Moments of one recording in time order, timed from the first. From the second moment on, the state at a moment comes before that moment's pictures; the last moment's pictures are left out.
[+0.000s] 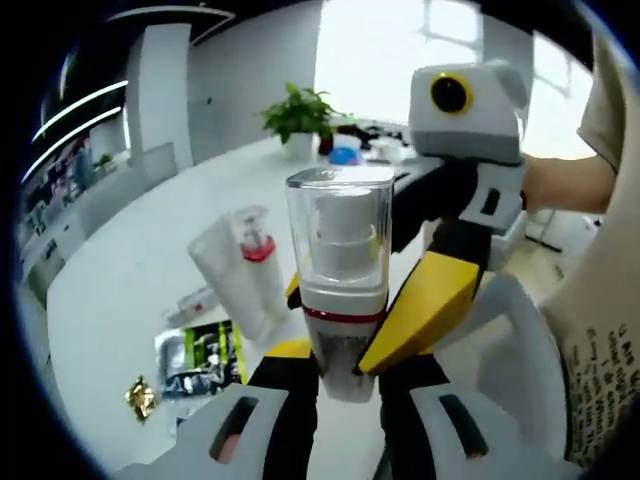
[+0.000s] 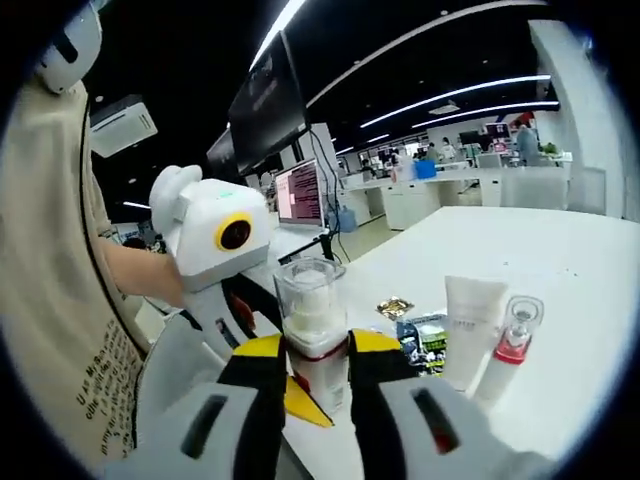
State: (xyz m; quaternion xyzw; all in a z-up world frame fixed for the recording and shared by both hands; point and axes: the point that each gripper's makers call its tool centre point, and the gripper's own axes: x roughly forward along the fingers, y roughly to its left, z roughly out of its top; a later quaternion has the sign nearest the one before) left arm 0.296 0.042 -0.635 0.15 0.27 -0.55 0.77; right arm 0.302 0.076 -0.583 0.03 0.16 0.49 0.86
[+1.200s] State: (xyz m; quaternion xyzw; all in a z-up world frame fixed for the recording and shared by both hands) left arm 0.316 0.017 -0.715 0.18 0.28 -0.54 0.77; right arm 0.324 0.047 -0.669 -0.02 0.24 0.40 0.88
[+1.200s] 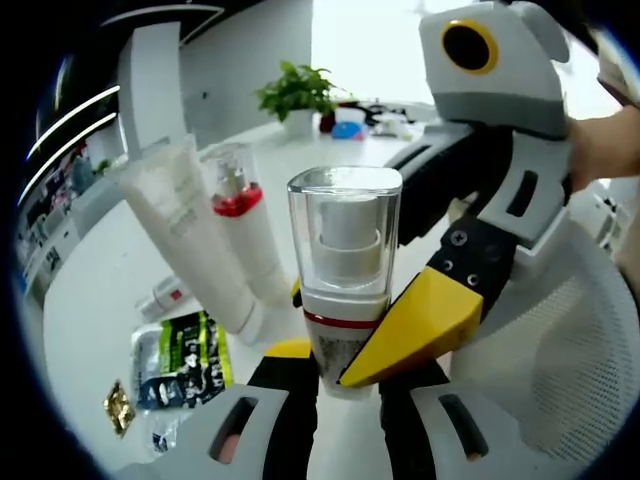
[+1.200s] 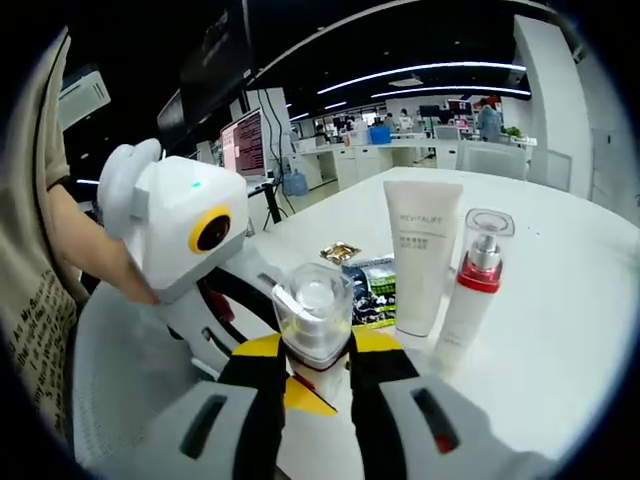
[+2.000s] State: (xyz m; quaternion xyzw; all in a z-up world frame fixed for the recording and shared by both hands) left arm 0.323 0.012 -0.745 0.18 0.29 -0.55 0.77; right arm 0.333 0.039 -0.702 -0.05 0.27 0.38 0.89
